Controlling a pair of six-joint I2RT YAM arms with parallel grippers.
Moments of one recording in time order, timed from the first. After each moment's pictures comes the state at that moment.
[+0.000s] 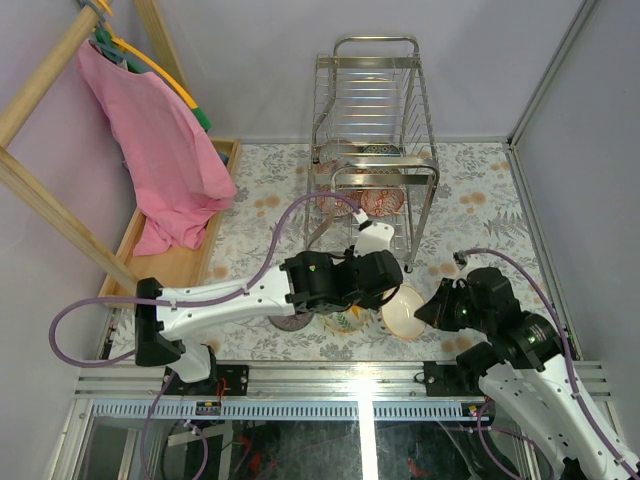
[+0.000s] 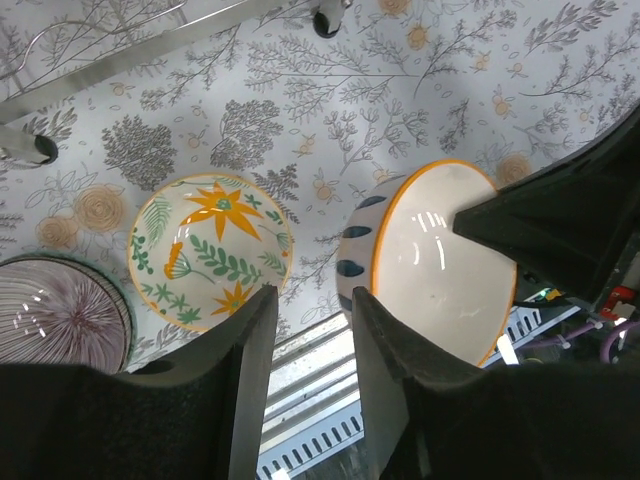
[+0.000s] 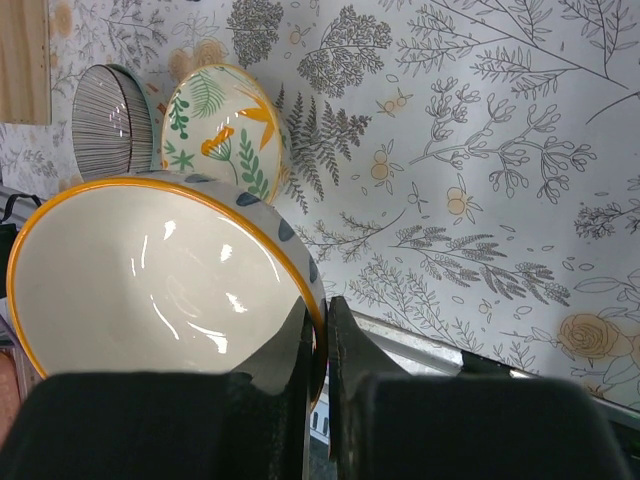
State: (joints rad) left arm -1.31 1.62 1.62 -0.92 -0.43 -0.81; right arm 0.49 0.44 0.63 -0.95 -0.20 0.65
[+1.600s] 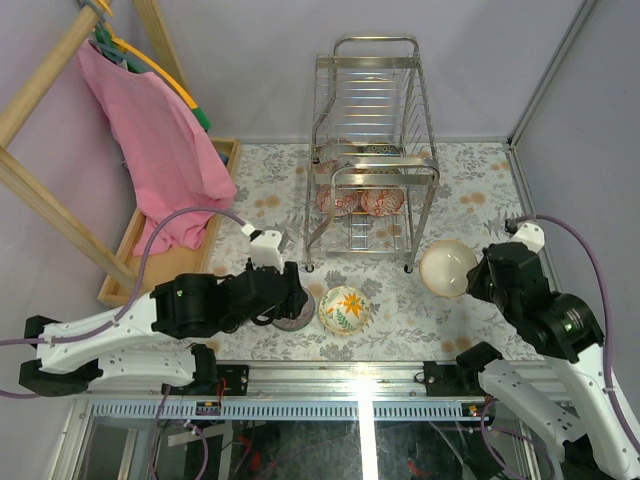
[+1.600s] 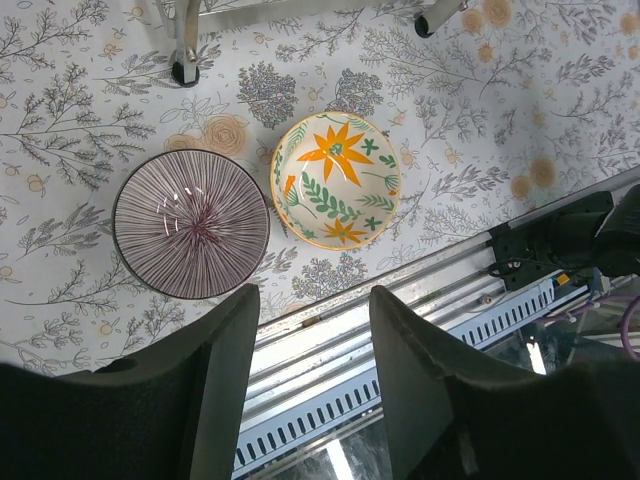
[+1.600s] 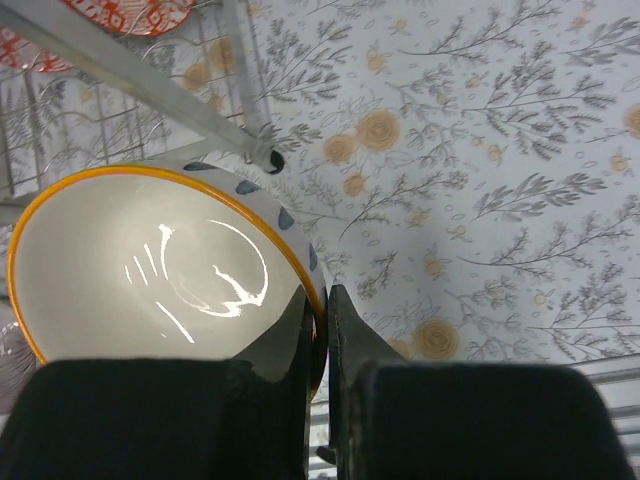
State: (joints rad) left arm -1.31 0.98 1.17 -1.00 -0.51 -0.93; right arm 0.49 0.61 1.05 -1.17 0.39 0.63
